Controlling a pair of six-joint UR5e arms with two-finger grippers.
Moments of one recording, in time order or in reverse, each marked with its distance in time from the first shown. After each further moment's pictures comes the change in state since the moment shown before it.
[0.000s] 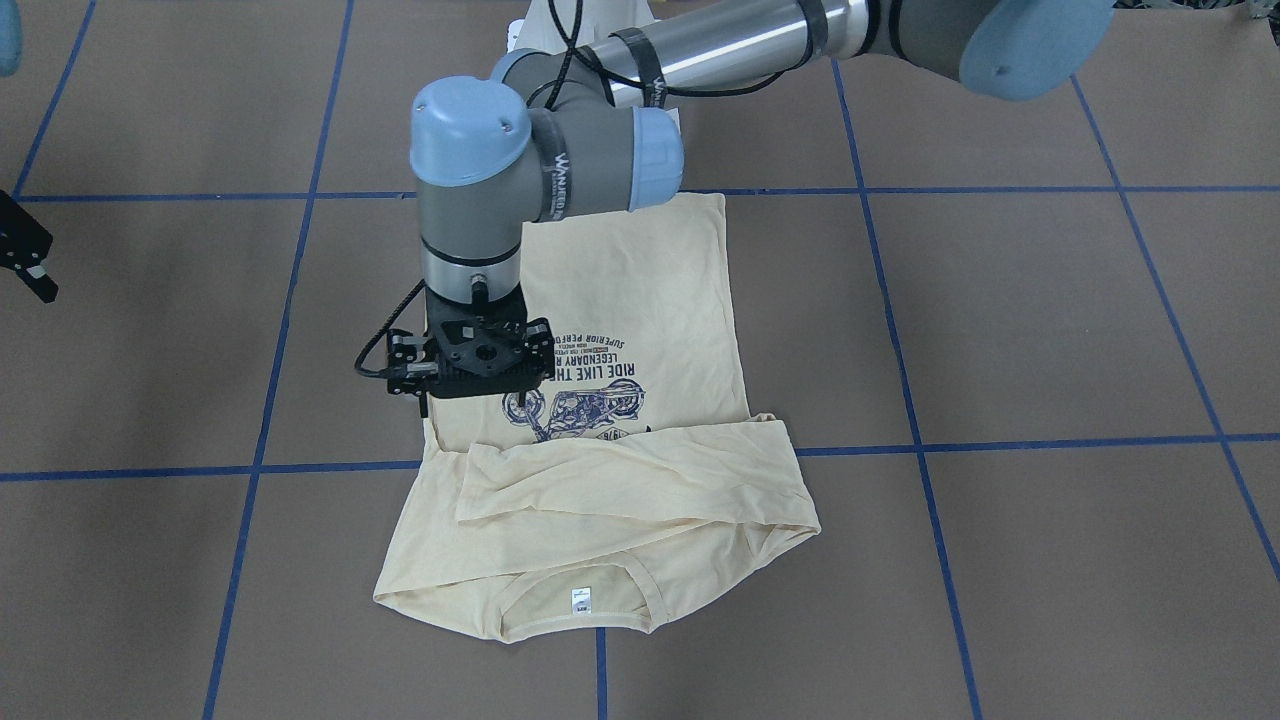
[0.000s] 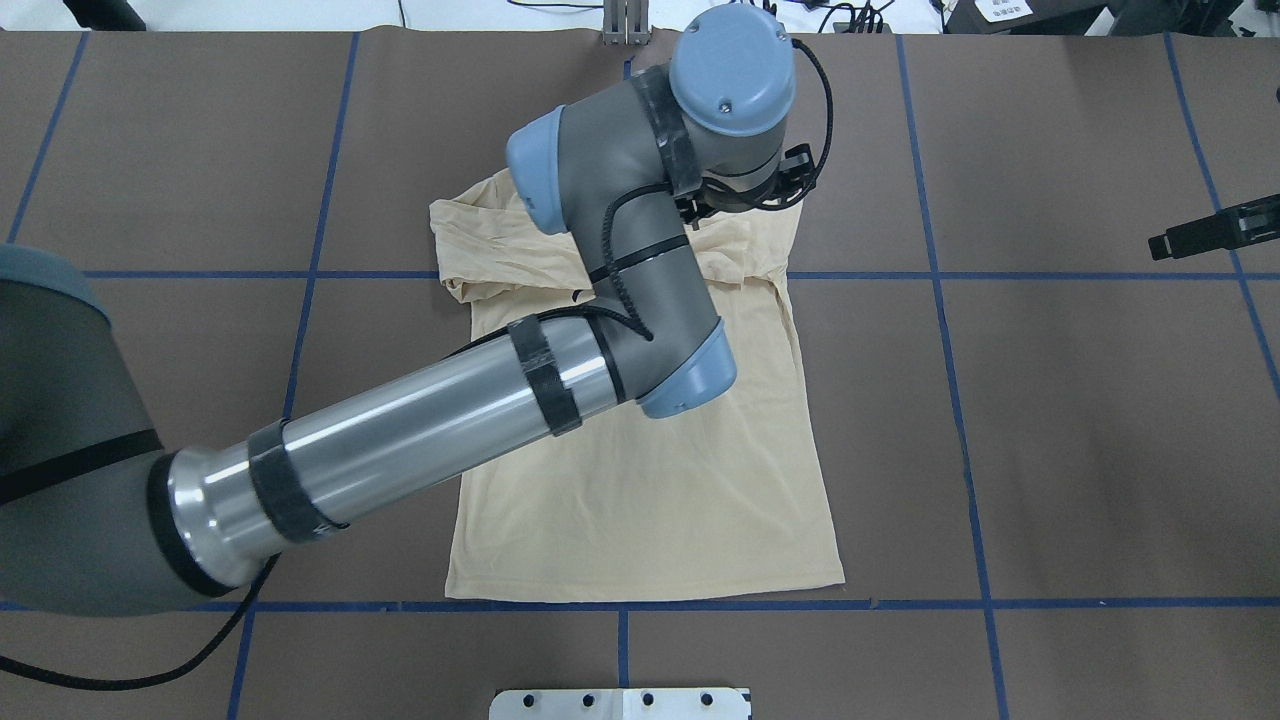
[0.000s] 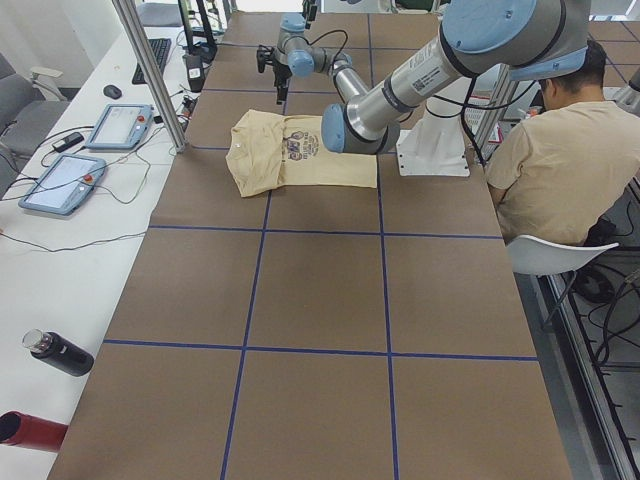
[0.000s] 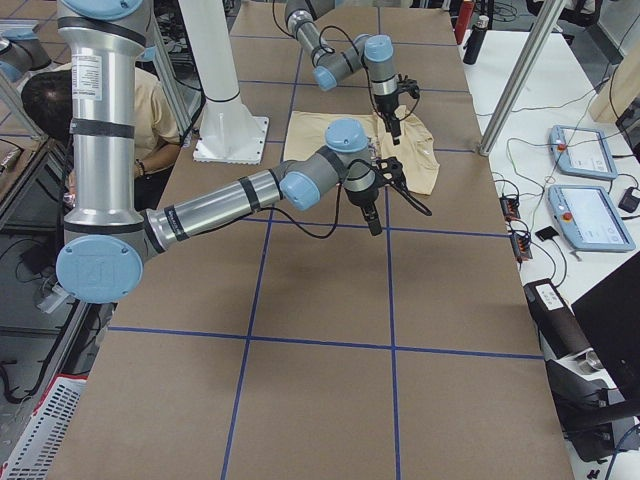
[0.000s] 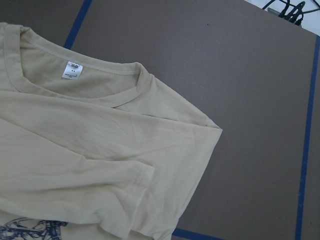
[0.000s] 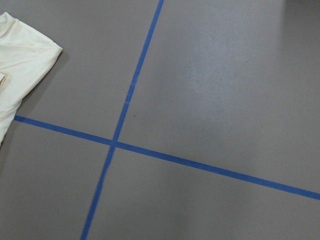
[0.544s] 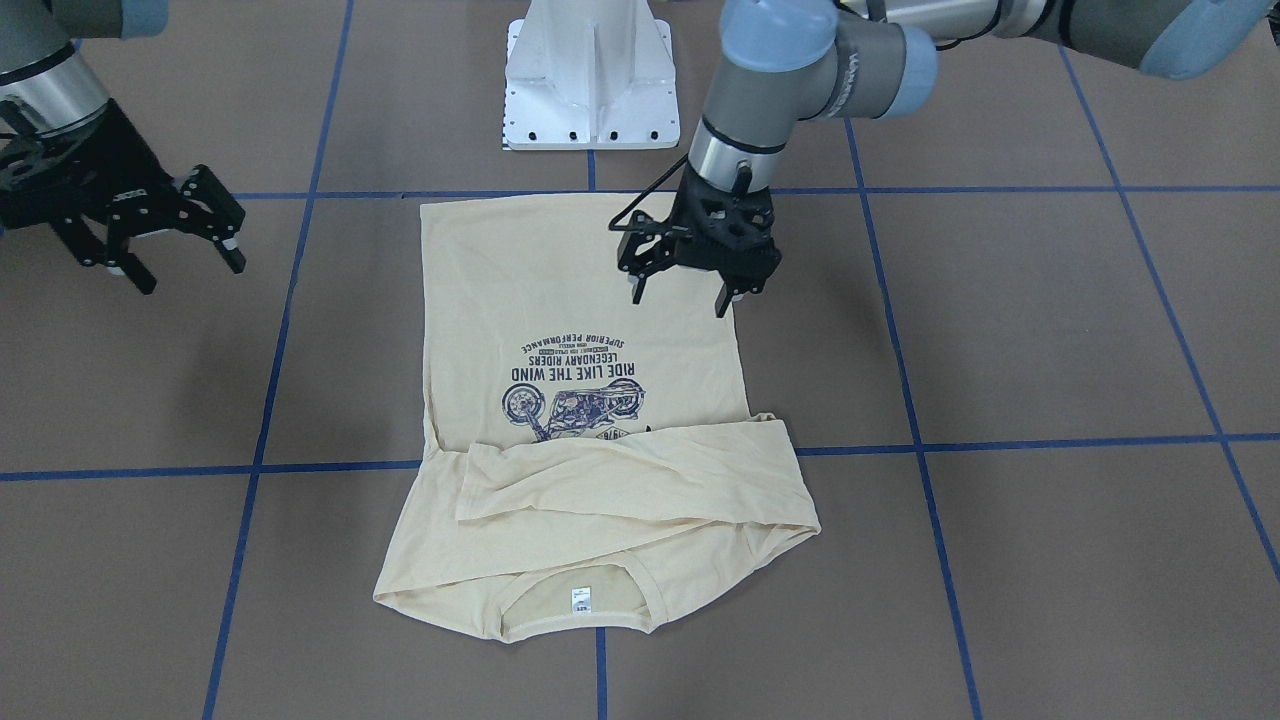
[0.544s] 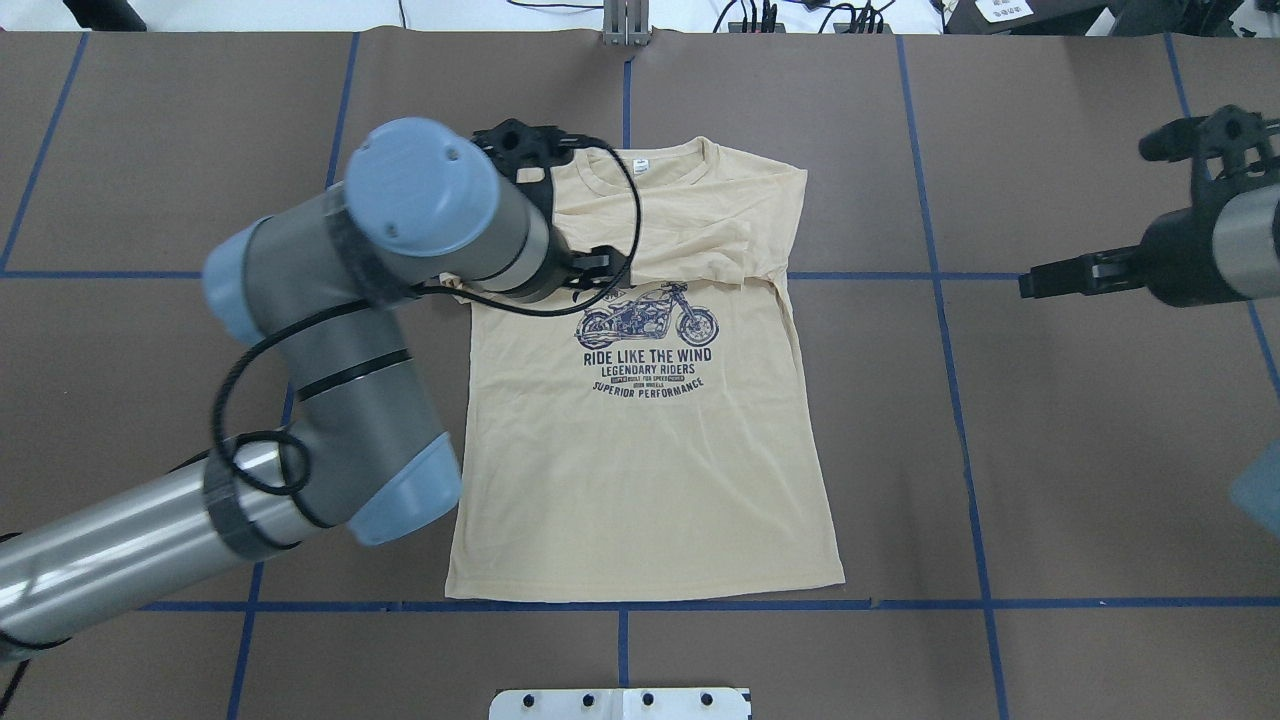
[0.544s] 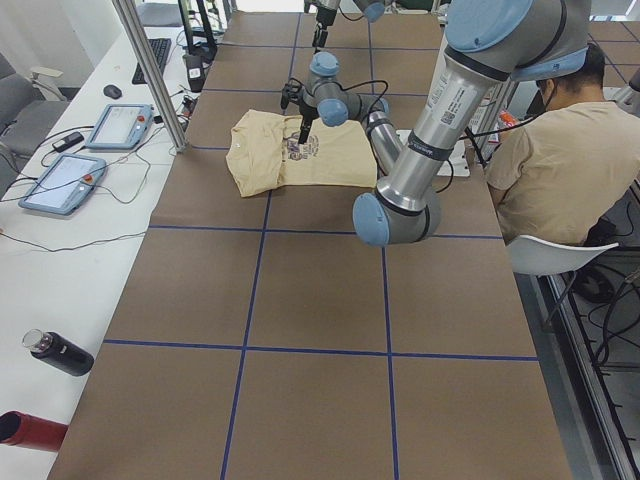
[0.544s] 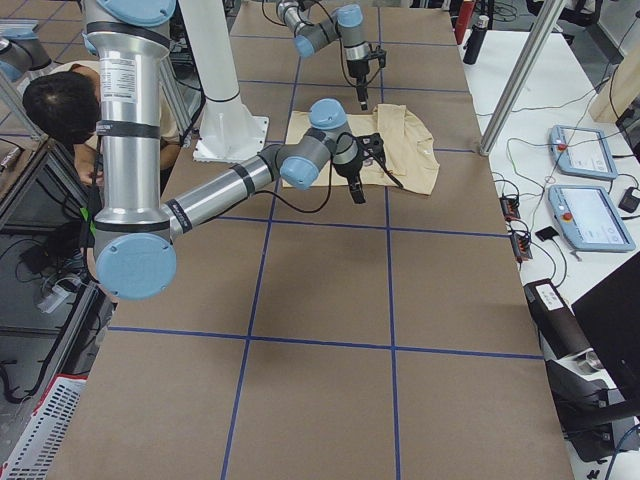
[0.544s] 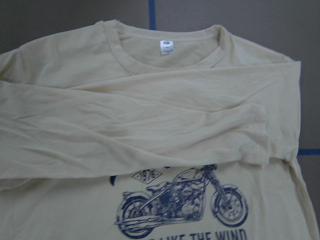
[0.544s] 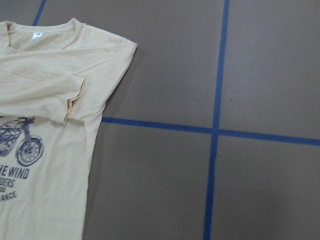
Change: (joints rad) left arm 0.001 0.584 -0.673 0.045 -0.020 0.228; right arm -0.365 0.022 0.130 0.042 -0.273 0.424
